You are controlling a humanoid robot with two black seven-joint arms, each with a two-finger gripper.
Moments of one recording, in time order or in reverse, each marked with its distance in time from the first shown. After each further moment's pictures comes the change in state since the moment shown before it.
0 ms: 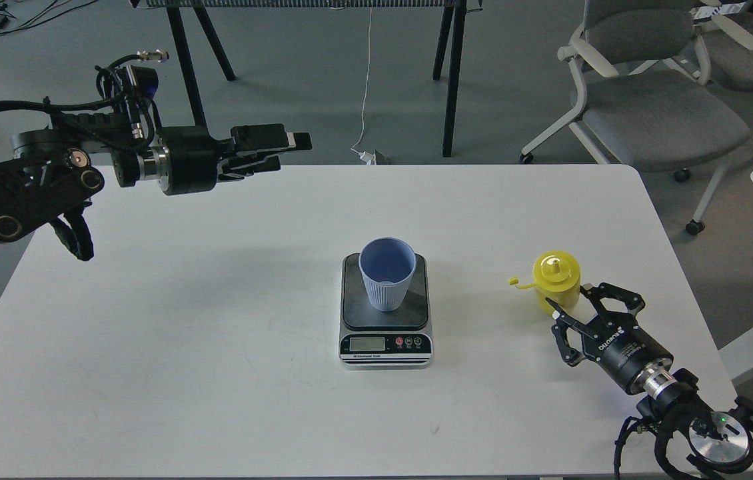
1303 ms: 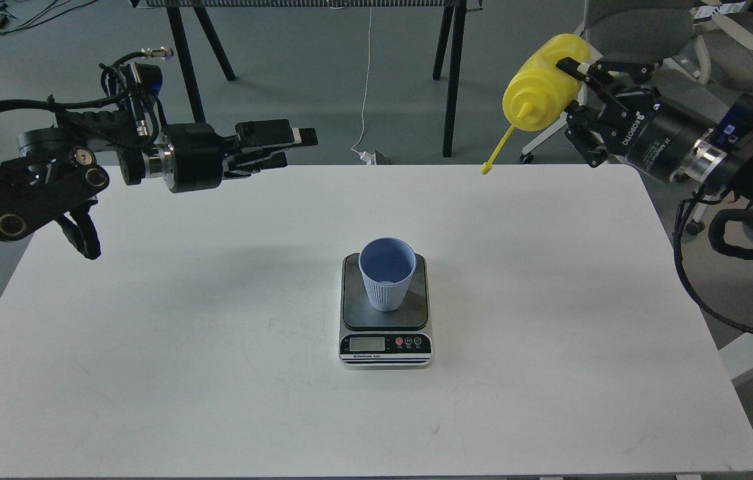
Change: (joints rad) left arm 0.004 -0.011 -0.020 -0.002 -0.006 0.000 0.000; right arm 0.651 -0.201 -0.074 0.110 -0.584 0.000 -0.007
